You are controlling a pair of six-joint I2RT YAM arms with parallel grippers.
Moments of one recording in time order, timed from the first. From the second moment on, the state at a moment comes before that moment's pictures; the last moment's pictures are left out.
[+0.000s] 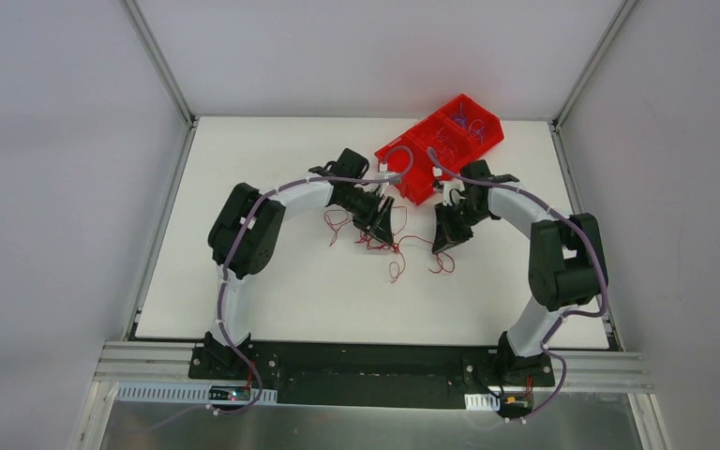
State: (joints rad) left arm -0.56 2.06 1.43 -0.42 0.85 -0.11; right arm 0.24 1.73 1.14 -0.79 -0.52 -0.08
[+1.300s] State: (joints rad) left arm -0.16 1.69 1.74 -0.31 1.10 -0.51; right arm 0.24 1.76 1.11 -0.79 -0.29 -0.18
